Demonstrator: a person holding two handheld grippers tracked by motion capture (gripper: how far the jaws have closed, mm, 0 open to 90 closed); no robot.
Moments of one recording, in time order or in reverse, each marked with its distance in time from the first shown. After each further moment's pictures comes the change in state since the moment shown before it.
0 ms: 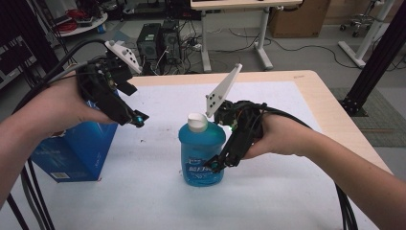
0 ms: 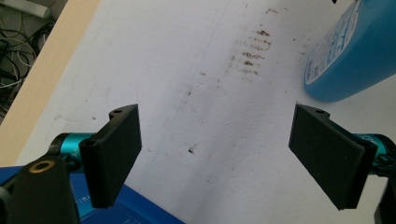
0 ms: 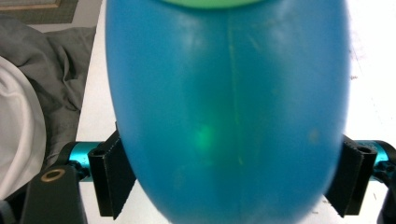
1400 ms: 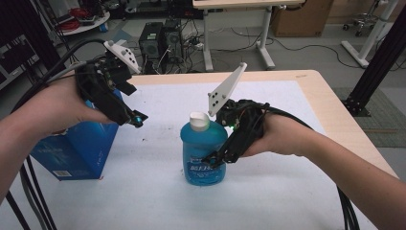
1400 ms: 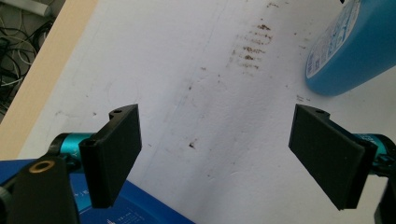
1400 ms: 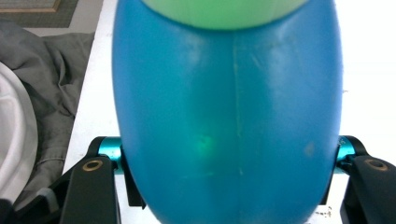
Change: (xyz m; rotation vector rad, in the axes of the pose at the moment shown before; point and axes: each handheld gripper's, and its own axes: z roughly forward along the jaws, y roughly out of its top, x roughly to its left) left arm 0.000 -0.005 -0.002 -0.001 0.003 0.001; right arm 0.000 0.000 0.000 -0.041 -0.024 -0.036
